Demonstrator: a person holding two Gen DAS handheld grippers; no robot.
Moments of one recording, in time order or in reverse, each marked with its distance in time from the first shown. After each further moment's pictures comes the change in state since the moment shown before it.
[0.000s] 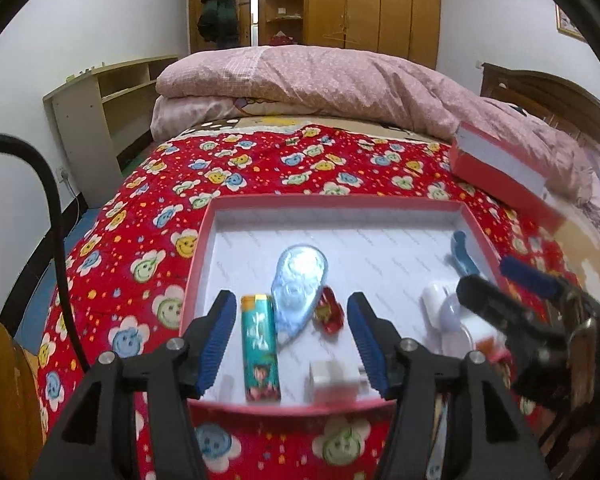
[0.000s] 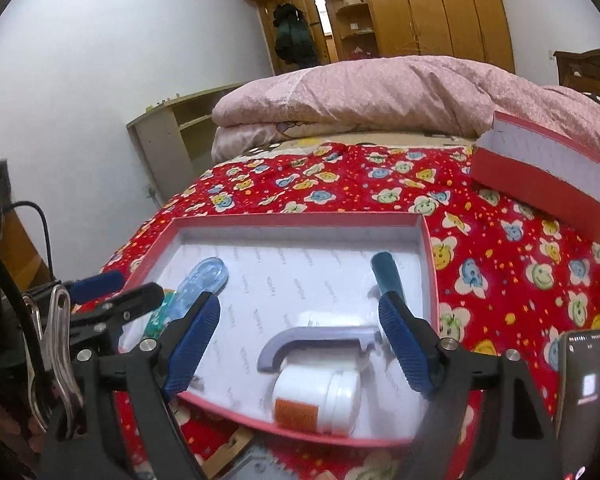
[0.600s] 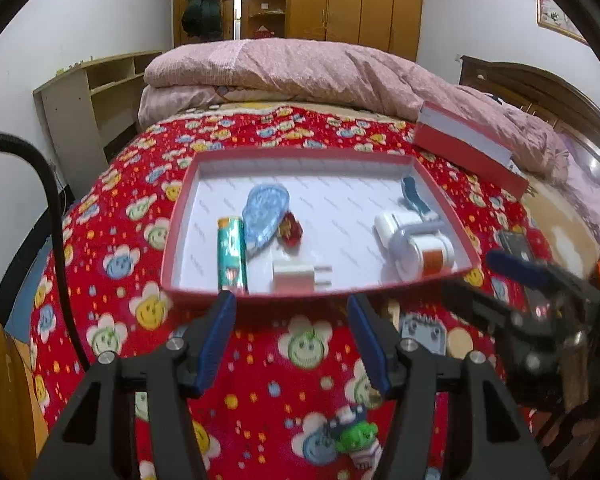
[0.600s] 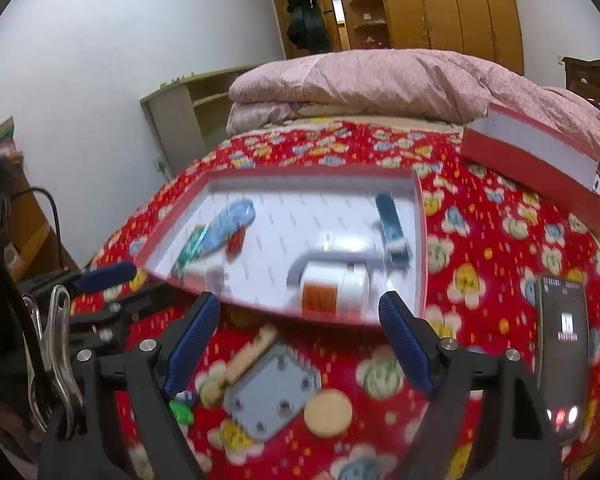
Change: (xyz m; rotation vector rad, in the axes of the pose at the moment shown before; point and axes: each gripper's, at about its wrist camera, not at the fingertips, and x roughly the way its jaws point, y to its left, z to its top) left arm -0.044 -0.016 -0.060 0.015 0.028 -0.069; right arm -0.052 0.016 -0.049 -0.059 0.066 0.001
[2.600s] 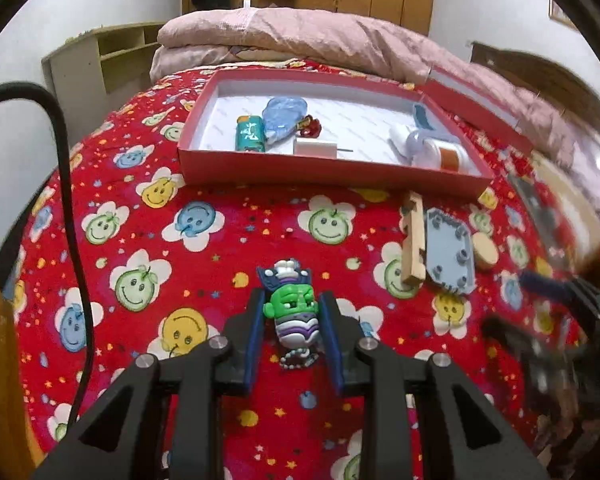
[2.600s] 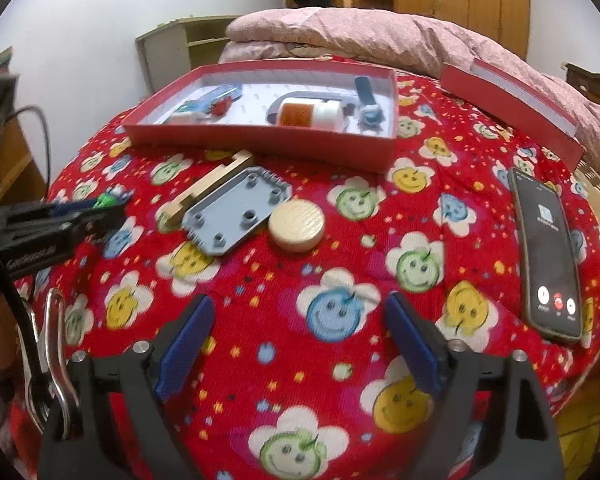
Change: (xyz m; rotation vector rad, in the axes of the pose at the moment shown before) left arm 0.005 0.016 -0.074 -0.042 0.067 -0.008; right arm -0.011 -0.004 -0.090 -0.085 0.146 -0.115
